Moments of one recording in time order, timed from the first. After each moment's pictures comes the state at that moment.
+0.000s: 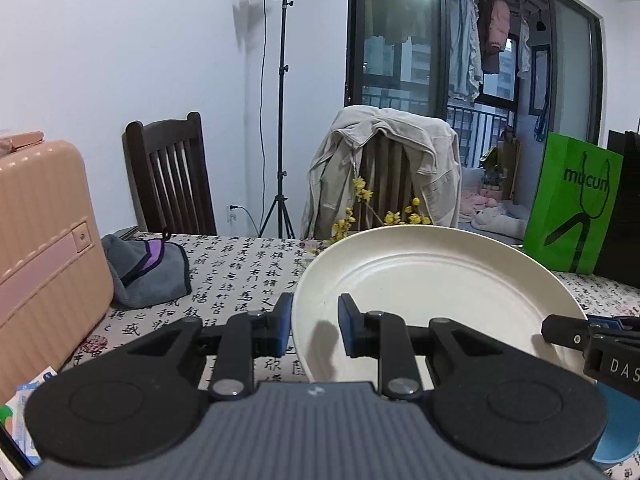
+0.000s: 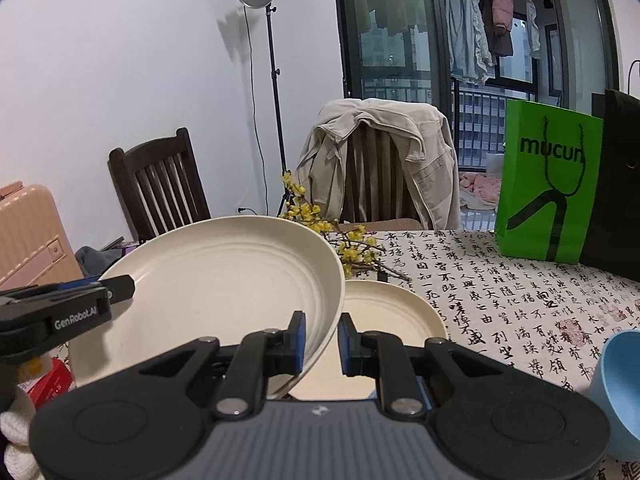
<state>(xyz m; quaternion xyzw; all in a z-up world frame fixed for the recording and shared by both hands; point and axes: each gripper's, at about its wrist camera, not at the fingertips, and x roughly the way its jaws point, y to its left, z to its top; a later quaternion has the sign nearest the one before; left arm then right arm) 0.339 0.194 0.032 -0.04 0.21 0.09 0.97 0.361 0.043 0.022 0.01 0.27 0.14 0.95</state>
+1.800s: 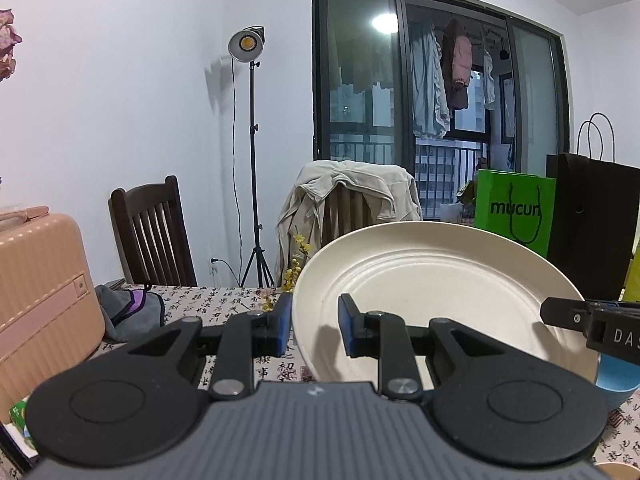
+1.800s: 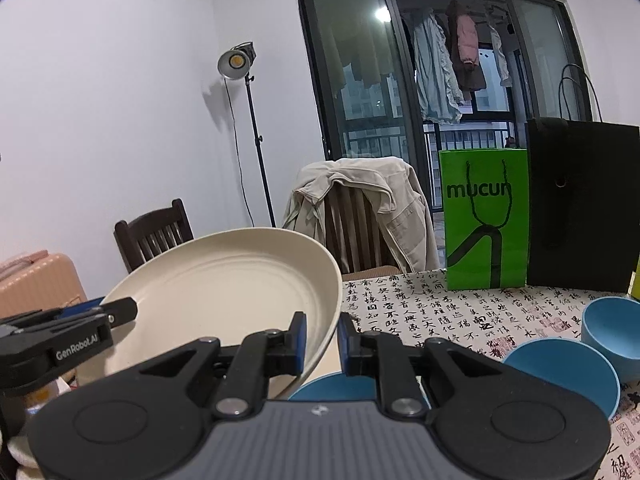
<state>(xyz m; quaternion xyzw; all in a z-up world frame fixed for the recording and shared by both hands) 0.264 0.093 0.074 0.00 0.14 0.07 0.99 0.280 -0.059 0.062 0.06 0.19 0.13 0.97</state>
